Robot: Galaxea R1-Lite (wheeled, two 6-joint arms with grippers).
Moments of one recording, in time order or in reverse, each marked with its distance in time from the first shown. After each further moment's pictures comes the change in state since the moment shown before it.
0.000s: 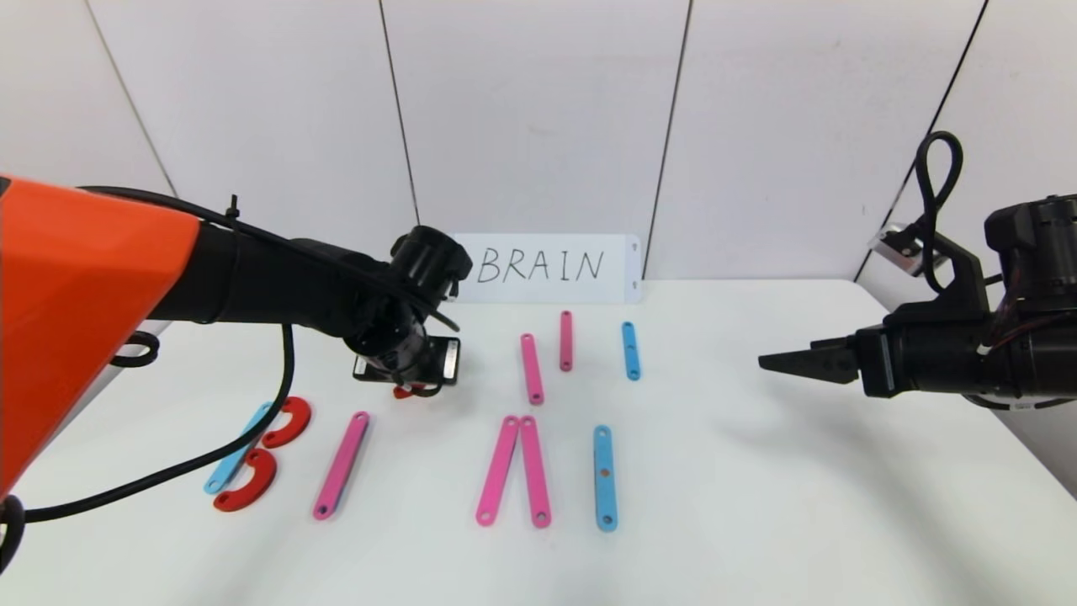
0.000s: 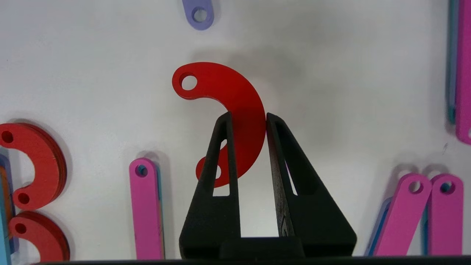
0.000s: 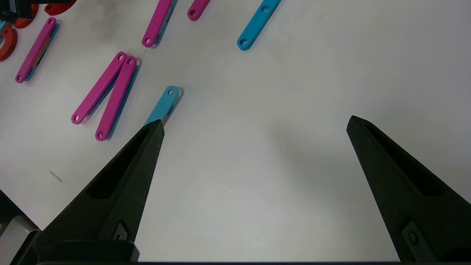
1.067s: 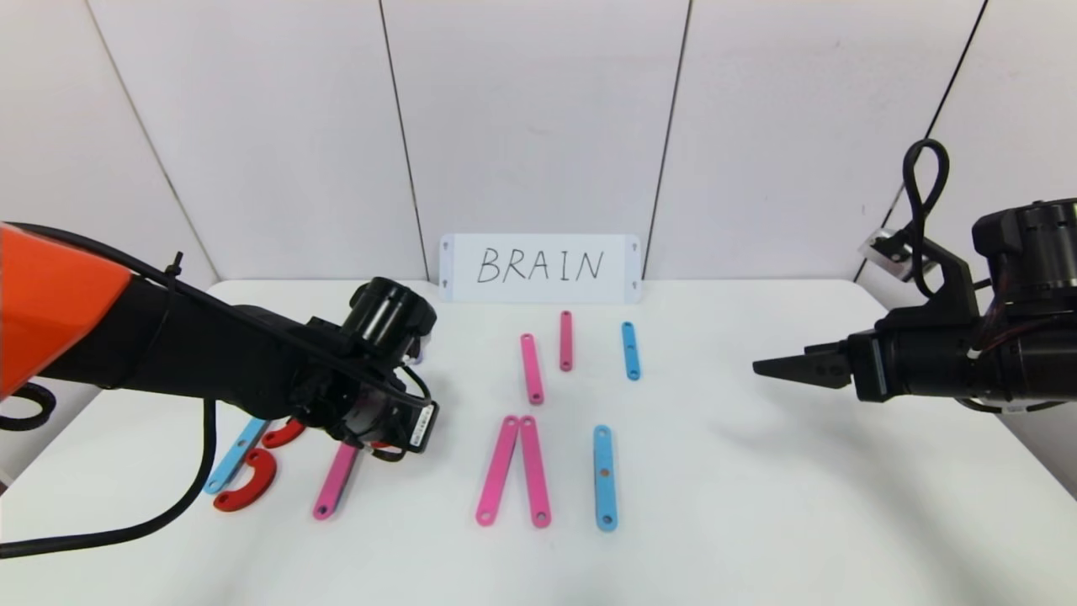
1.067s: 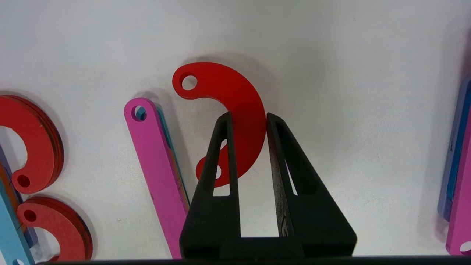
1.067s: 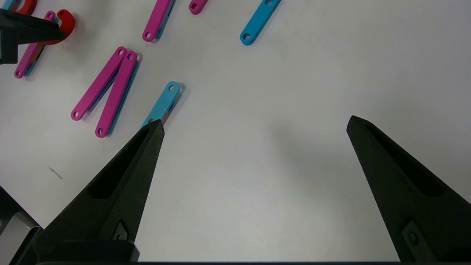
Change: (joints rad) left arm 0.012 -0.137 0.386 -0.242 -0.098 0.220; right arm 0.012 0.014 0.003 0.000 -0.002 0.000
